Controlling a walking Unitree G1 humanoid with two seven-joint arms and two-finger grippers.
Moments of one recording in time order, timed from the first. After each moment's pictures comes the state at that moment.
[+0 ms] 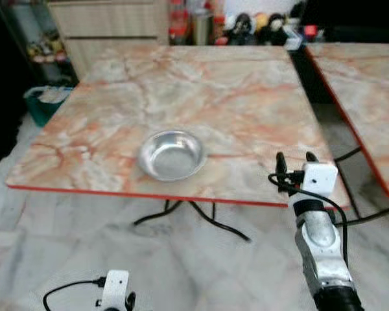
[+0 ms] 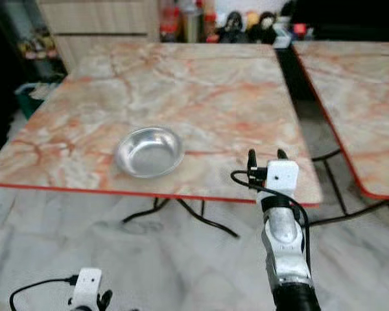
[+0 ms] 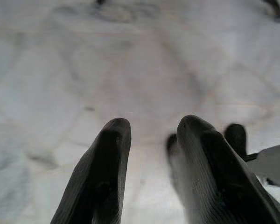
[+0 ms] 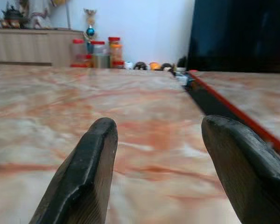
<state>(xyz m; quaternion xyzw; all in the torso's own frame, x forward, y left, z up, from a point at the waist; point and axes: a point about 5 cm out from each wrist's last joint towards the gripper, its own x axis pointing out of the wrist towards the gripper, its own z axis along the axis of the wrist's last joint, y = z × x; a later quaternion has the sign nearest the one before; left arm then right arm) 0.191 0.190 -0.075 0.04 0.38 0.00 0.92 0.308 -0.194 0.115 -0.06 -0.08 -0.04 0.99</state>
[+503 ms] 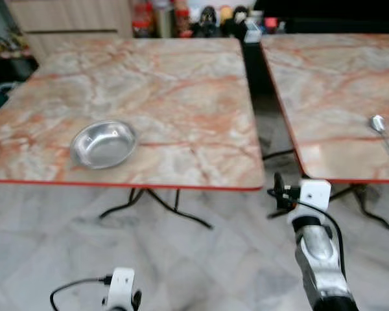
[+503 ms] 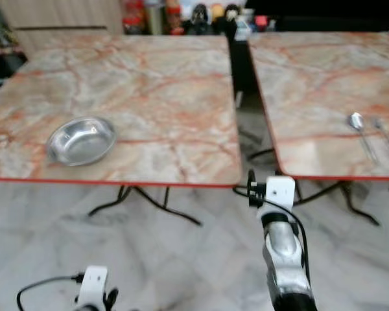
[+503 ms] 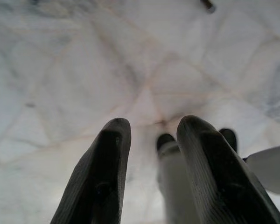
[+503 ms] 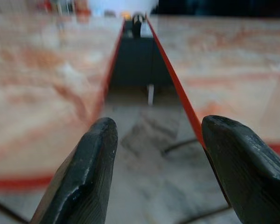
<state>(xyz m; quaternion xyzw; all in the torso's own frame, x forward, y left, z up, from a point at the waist) 0.195 0.177 -0.074 0.03 0.37 -0.01 0.93 0.297 -0.198 0.065 -0.04 0.02 -0.03 1.00</state>
